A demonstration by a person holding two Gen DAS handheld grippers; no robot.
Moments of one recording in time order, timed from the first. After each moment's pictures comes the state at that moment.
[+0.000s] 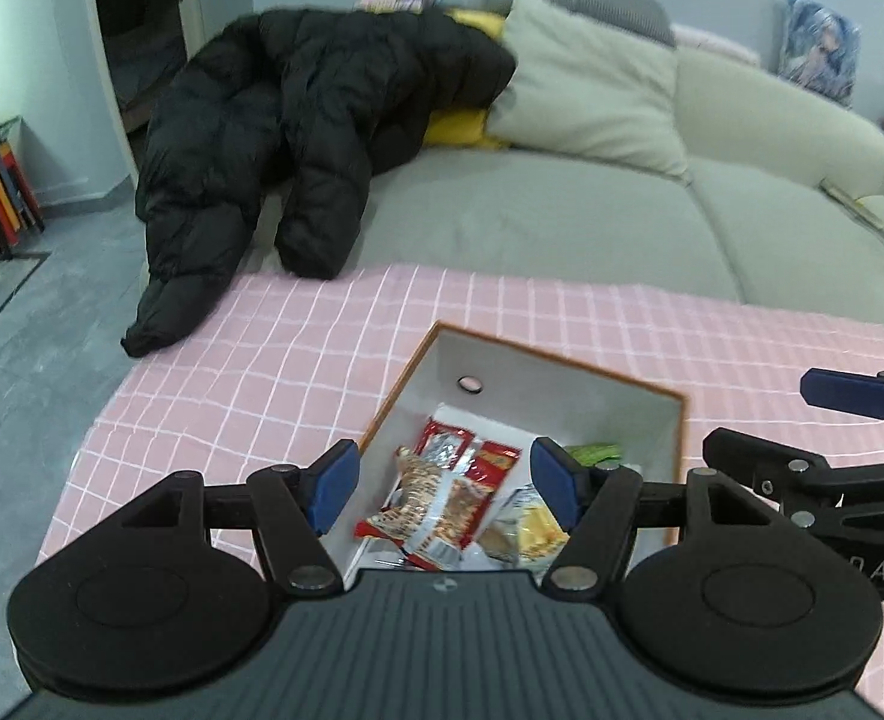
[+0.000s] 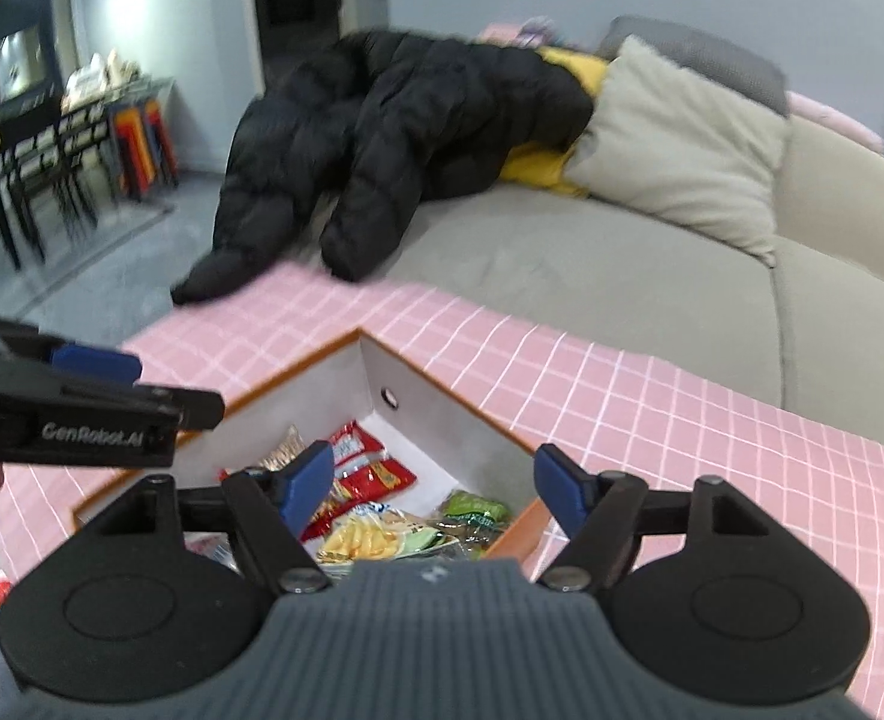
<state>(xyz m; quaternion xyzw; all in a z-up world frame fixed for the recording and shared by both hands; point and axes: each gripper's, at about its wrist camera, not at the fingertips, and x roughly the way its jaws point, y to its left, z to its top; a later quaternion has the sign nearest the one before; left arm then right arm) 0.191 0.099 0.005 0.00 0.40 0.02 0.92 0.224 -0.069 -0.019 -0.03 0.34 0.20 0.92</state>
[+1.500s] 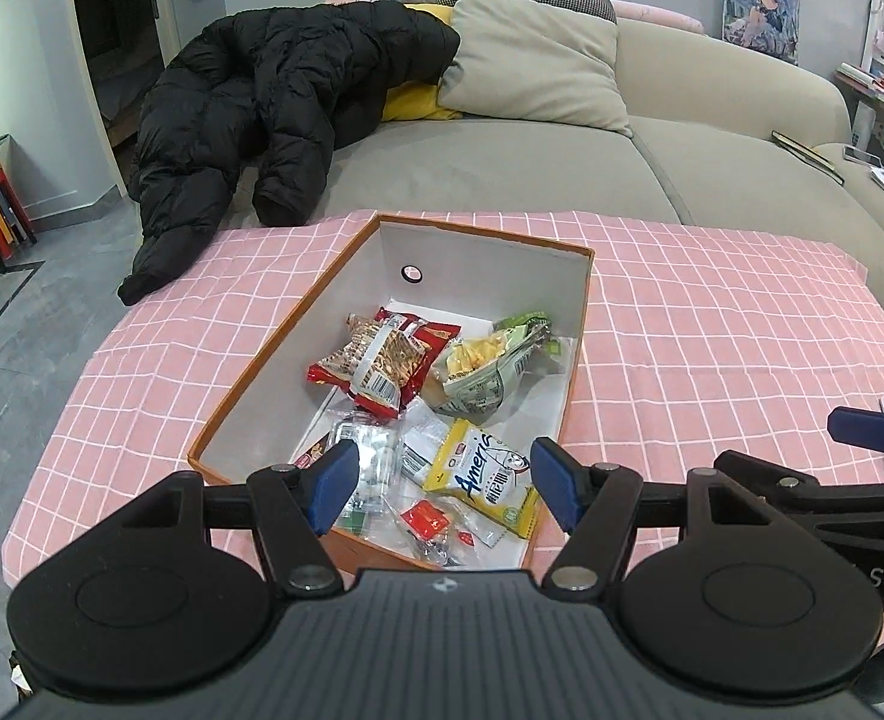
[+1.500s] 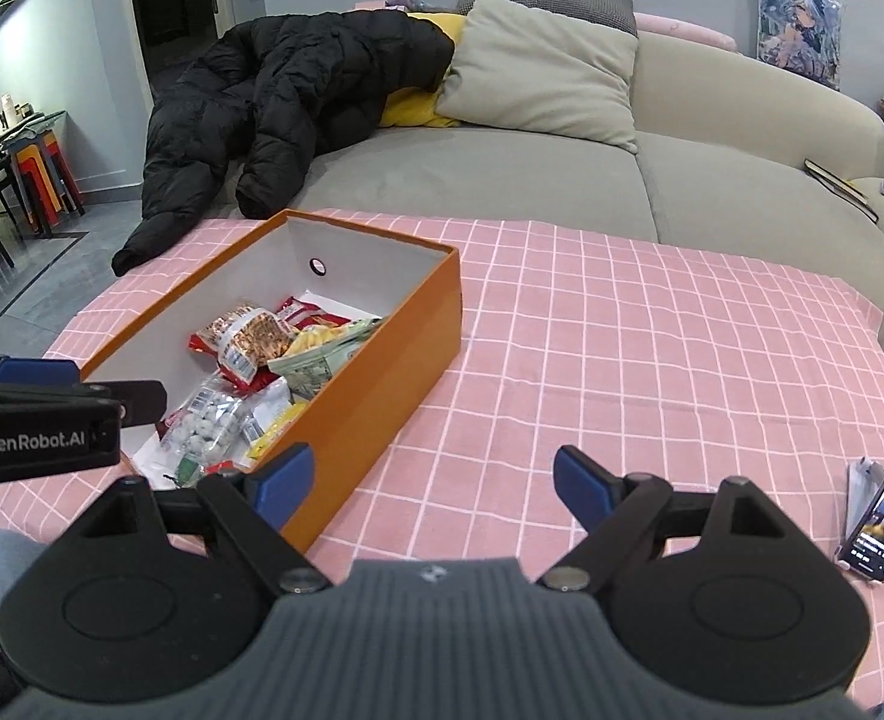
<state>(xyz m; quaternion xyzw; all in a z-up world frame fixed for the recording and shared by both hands) 0.074 0.052 -0.035 0.03 0.40 0.00 0.92 0.077 -0.113 -0.063 0.01 0.38 0.08 0.92</state>
